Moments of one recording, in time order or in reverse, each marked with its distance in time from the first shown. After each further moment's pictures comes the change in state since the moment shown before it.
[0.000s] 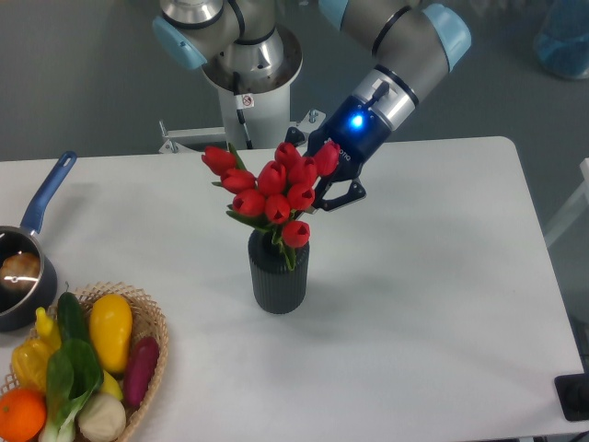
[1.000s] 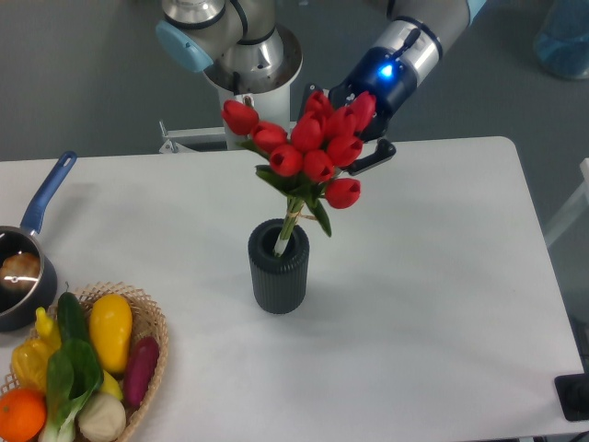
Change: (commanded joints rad) arm 0.098 0.048 0.038 0.000 -0.203 -0.137
